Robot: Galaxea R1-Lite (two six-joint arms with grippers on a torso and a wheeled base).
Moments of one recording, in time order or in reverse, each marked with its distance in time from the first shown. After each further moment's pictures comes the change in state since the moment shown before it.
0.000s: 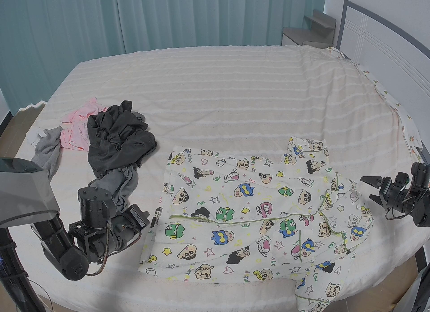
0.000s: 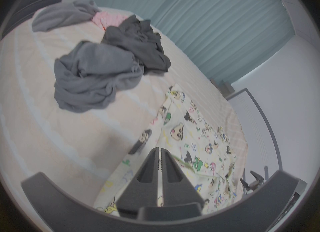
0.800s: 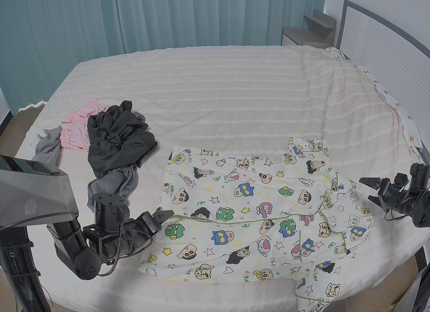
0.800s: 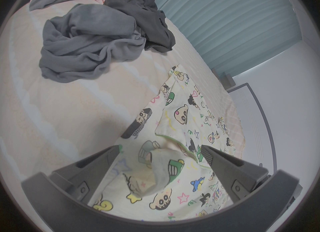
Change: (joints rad) left arm -0.017 0.114 -0.043 -0.010 -0.106 -0.062; right arm 0.010 0.002 0.006 0.000 -0.001 -0.006
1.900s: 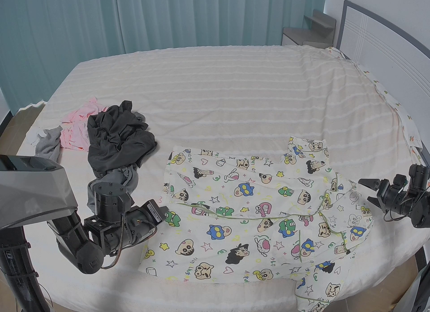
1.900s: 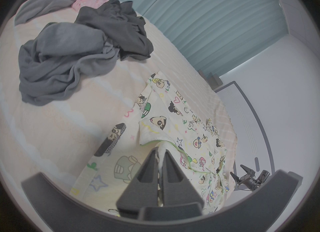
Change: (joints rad) left arm -0.010 -0.019 -0.077 -0.010 -0.018 0.069; right arm 0.001 0.021 0.000 -0.014 -0.004 0.000
